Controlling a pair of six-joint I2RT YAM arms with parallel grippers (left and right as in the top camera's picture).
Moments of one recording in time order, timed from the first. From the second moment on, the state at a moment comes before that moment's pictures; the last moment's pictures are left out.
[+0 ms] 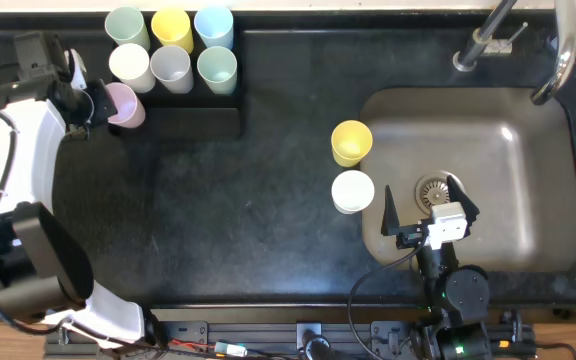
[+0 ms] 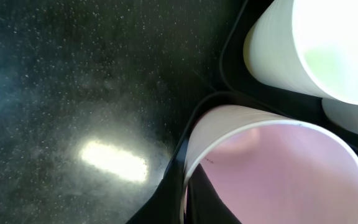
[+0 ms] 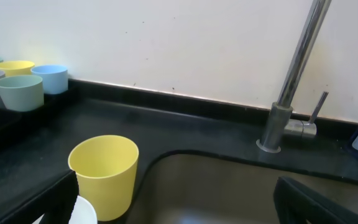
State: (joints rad) left arm 0.26 1.80 1.40 -0.75 0.03 -0.21; right arm 0.20 0.01 0.02 -0.01 0.04 -0.07
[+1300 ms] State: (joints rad) left arm -0.68 1.86 1.81 -1.09 -0.15 -0.59; right arm 0.20 0.01 0.02 -0.01 0.04 -0.07
